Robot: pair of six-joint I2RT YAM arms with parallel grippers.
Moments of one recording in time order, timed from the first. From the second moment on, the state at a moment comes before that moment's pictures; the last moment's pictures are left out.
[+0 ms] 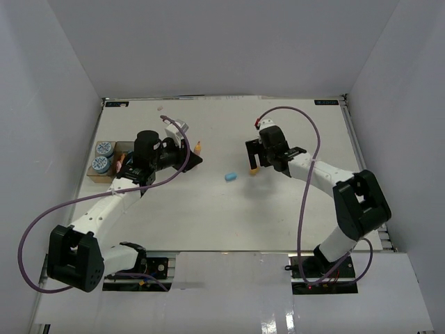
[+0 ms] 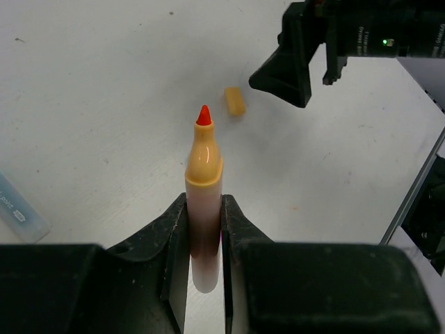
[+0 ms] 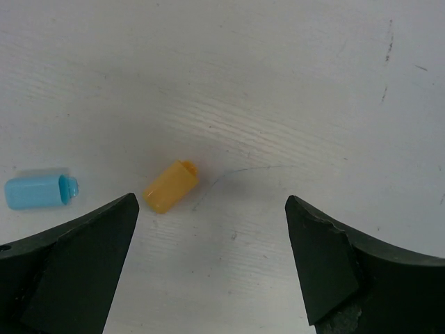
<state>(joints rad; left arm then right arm) -0.33 1.19 0.83 -0.01 0.56 -0.14 0.56 1.56 0.99 -0.17 0.22 0.11</state>
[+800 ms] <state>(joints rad) -0.33 1.19 0.81 -0.03 0.56 -0.08 0.52 1.91 1.23 -0.24 0.22 0.05</state>
